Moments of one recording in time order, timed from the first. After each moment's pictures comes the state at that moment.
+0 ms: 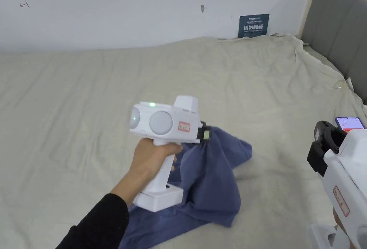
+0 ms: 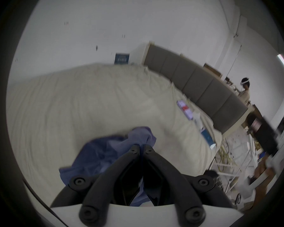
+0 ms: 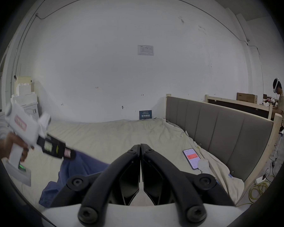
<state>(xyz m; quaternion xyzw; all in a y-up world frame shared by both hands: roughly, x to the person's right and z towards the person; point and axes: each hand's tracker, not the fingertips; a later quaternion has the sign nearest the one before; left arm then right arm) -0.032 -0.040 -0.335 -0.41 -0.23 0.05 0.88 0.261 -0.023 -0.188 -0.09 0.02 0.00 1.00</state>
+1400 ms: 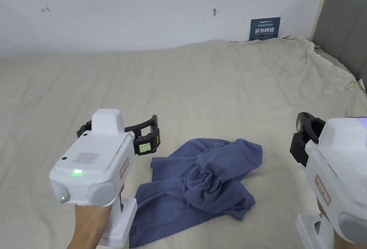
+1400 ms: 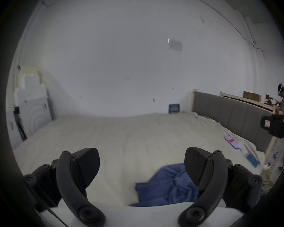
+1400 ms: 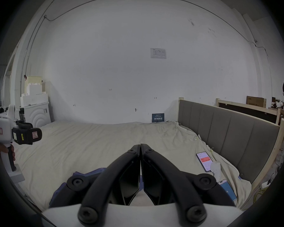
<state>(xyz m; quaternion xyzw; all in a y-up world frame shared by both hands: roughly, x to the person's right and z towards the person) -0.140 -0.004 -0.167 -0.09 0.05 -0.02 0.99 0.213 -0.009 -0.171 -0.07 0.08 0.01 0.99</state>
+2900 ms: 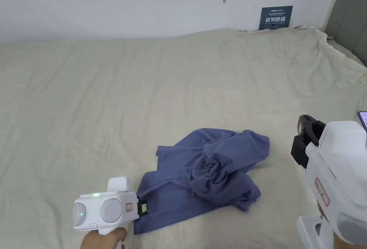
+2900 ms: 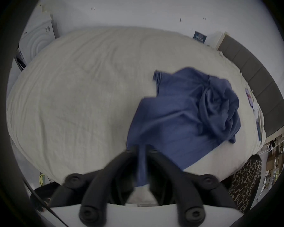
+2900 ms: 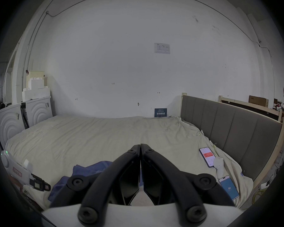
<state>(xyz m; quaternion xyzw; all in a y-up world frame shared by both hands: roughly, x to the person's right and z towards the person) -0.175 -0.168 -0.174 -0.50 0.07 0.11 0.86 0.198 -0.022 -0.170 -0.10 0.09 0.02 0.99</state>
